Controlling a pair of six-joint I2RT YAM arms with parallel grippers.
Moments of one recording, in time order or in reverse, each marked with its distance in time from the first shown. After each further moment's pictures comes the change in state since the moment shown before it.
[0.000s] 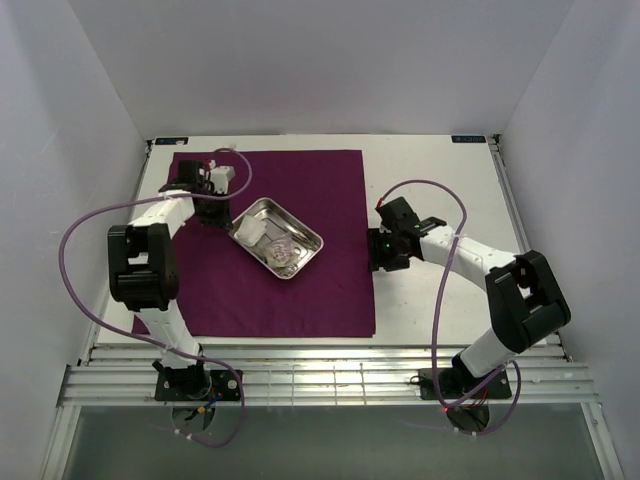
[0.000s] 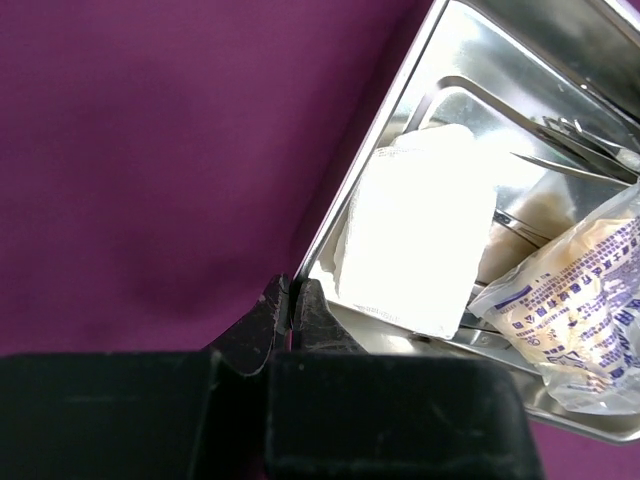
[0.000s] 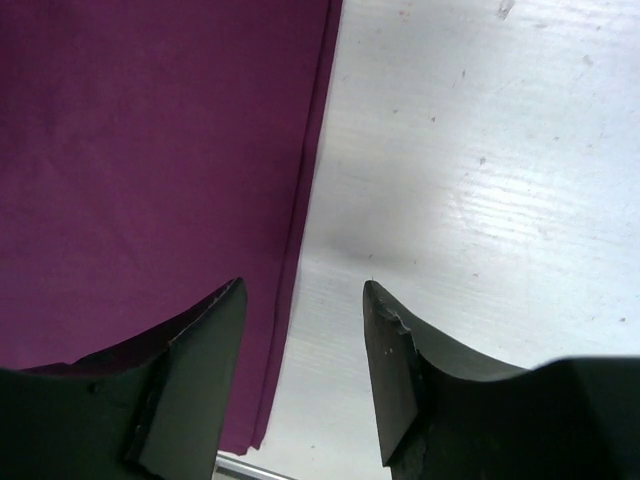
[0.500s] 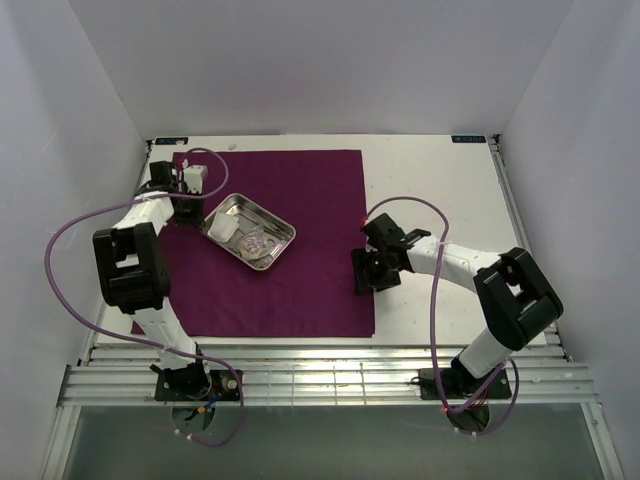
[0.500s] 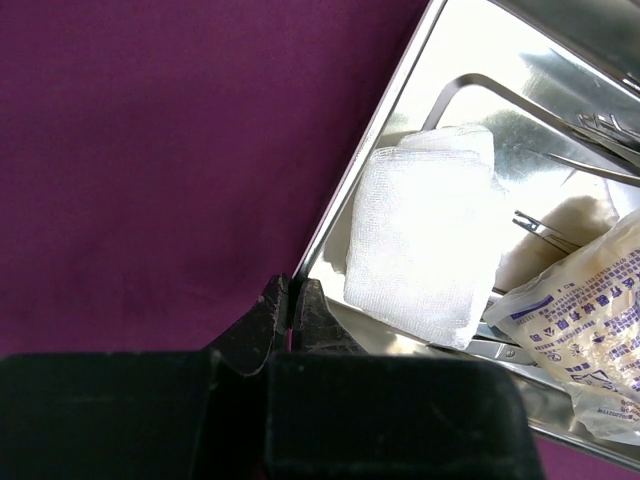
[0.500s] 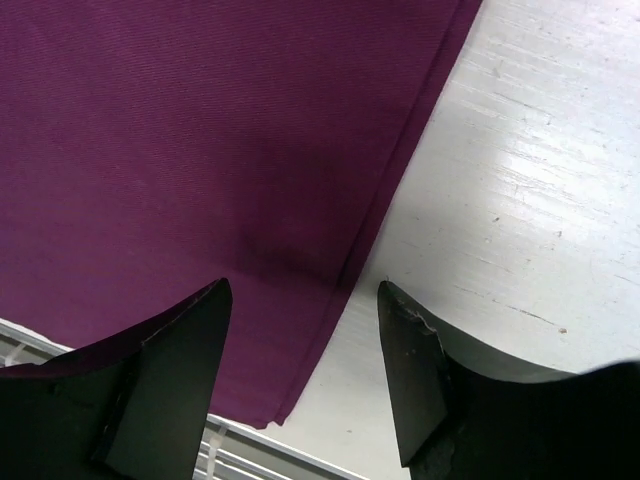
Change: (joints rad) left arm 0.178 -0.002 0.004 0.024 -0.072 0.111; right arm 0.099 0.017 -0.077 0.011 -0.088 0.013
